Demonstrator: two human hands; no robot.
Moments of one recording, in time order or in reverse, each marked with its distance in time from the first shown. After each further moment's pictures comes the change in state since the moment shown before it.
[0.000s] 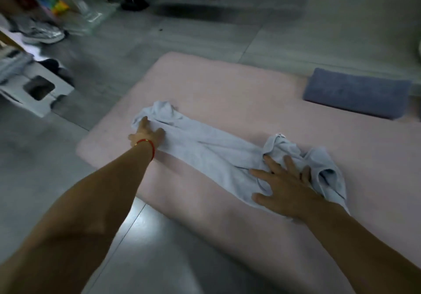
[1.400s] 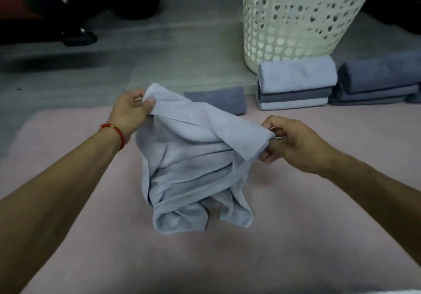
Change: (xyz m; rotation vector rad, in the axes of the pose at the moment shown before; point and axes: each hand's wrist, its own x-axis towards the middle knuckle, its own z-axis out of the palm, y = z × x) left_hand -0.161 0.250 0.079 -0.325 -0.532 0.898; right_hand -0.186 0.133 -0.111 0.796 0.651 0.109
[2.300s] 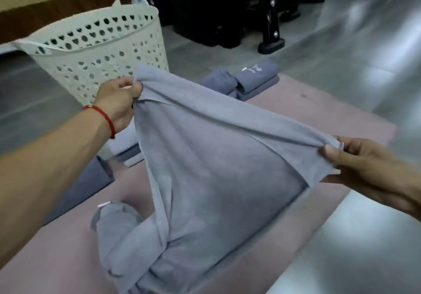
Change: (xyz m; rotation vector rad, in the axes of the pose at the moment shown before) left_hand 0.030 0.299 0.343 -0.380 -0.563 0.085; right_hand -0.285 0.140 -0.231 0.813 0.690 0.359
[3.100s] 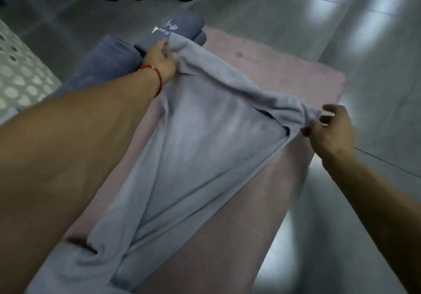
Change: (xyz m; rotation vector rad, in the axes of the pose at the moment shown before) left_hand 0.177 -0.124 0.358 0.811 -0.281 0.142; right_hand 0.129 0.103 -0.171 -0.423 1.054 0.077
